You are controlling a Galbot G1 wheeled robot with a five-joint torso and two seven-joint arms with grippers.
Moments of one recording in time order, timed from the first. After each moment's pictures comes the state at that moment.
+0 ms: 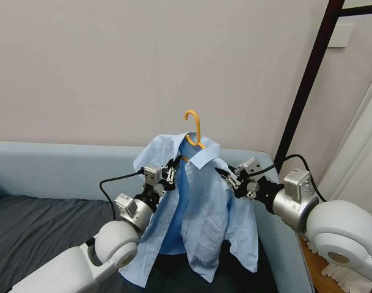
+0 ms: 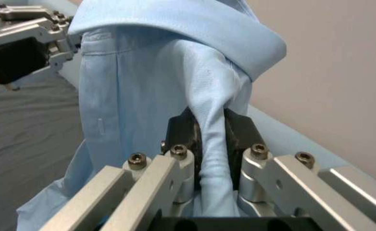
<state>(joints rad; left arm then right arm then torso) 0.66 -0.77 0.21 -2.04 -0.75 -0.13 -0.34 -0.36 0.42 -0.25 2.32 1.12 -0.45 0.33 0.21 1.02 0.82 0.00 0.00</state>
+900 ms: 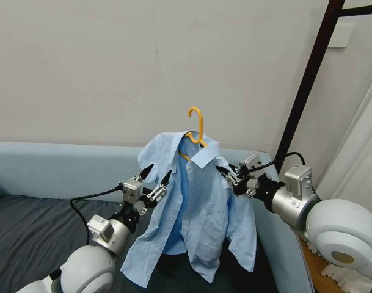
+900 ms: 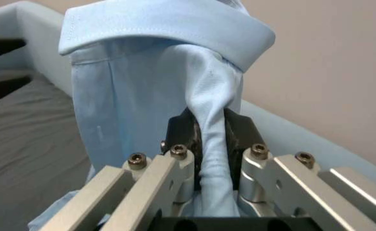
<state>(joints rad) 1.11 -0.69 -0.08 -2.27 -0.62 -0.10 -0.37 -0.35 0.42 -0.23 2.35 1.24 -0.46 0.44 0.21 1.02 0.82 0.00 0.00</state>
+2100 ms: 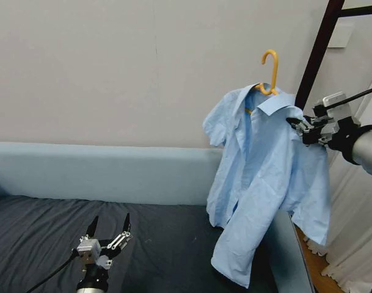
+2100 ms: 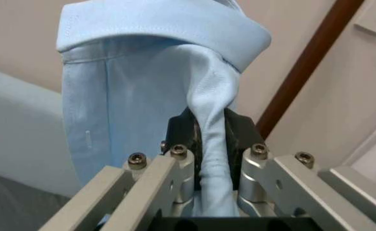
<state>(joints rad) 1.70 -1.17 -0.44 -2.17 -0.35 -0.36 -0.32 -0.02 0.14 -0.12 2.33 1.59 -0.65 0.71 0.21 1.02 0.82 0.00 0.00</state>
